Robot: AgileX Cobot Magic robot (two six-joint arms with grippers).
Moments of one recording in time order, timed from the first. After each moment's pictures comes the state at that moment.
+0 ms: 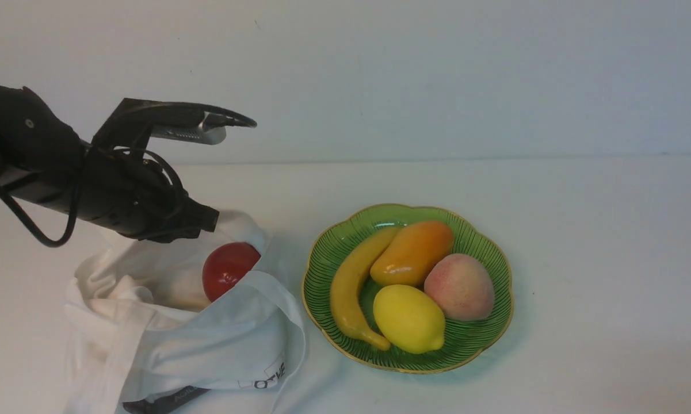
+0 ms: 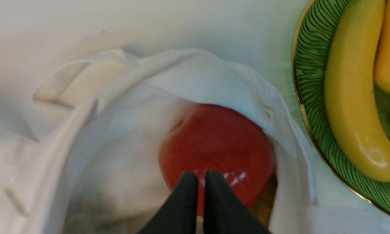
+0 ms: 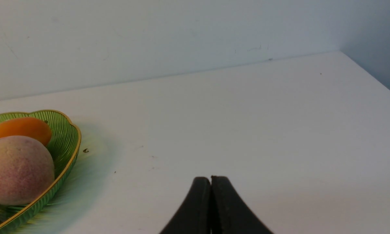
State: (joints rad) right arm -0.04 -0.01 0.03 -0.17 0.37 0.28; left arm -0.10 1.59 -1.09 -0.41 0.61 0.47
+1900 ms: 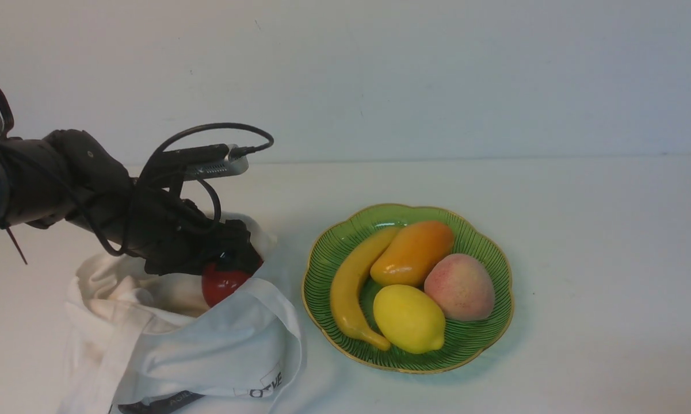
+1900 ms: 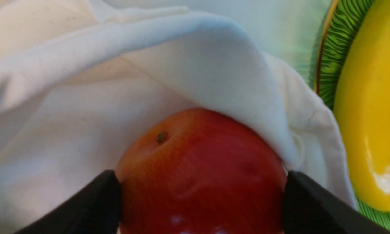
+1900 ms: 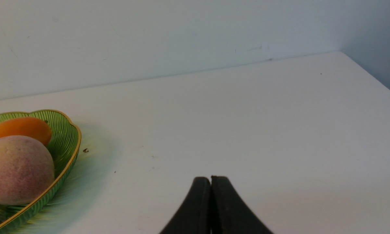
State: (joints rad) right arm -0.04 -0.01 0.03 -0.17 0.37 0.28; left arm -0.10 1.77 -1.10 -0.59 0.62 0.48
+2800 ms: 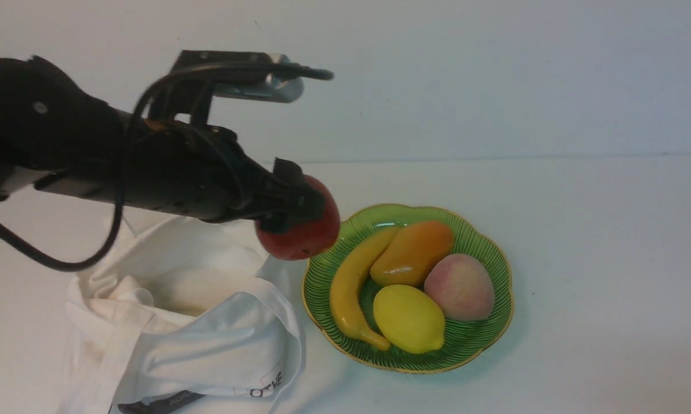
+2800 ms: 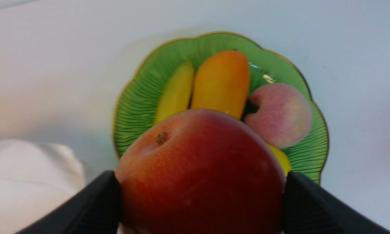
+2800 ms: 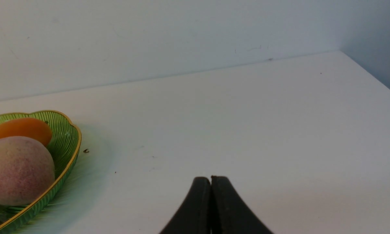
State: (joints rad) right arm -0.04 -0.01 0.03 -0.17 0.37 0.28; left arm -0.39 1.44 -1.10 -0.56 0.57 0.40
